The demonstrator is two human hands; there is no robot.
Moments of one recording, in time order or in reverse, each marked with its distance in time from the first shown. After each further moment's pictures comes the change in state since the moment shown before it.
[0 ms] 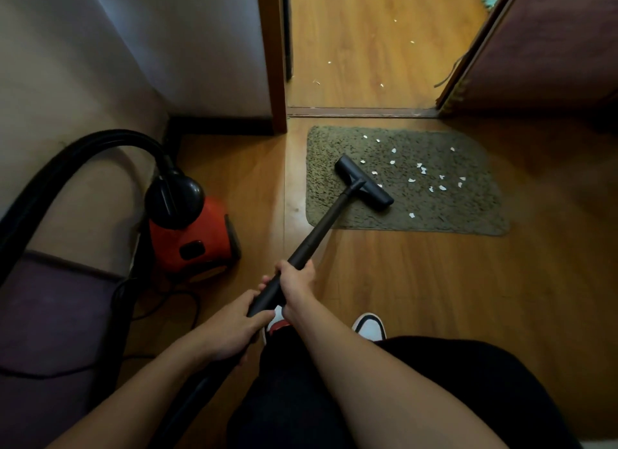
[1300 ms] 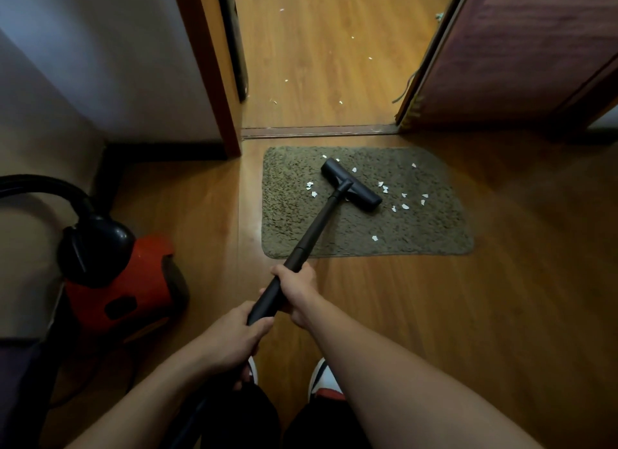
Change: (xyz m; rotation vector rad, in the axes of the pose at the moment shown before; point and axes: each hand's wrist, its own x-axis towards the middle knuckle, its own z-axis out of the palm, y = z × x) left_hand 0.075 0.109 0.039 -0.054 -0.032 0.022; right_hand 0.065 -0.114 -0.073 -0.170 -0.061 -0.067
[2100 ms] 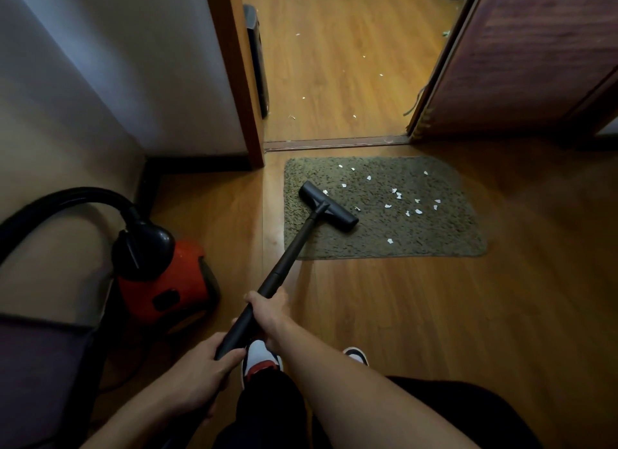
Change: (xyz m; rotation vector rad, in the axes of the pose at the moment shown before) left_hand -0.084 -0.066 -0.033 -0.019 0.083 -0.114; right_hand -0.058 0.065 0.075 -0.089 -0.119 0.089
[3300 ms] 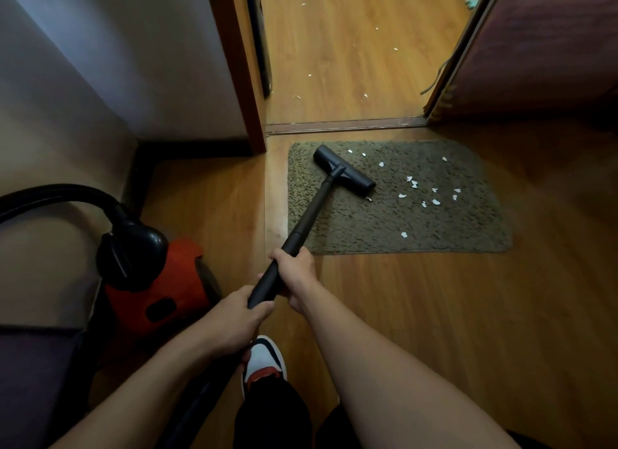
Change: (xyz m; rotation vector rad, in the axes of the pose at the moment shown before) left_hand 0.073 0.061 -0.001 0.057 0.046 0.111; right_hand 0.064 -0.063 -0.029 0.058 0.029 -0.112
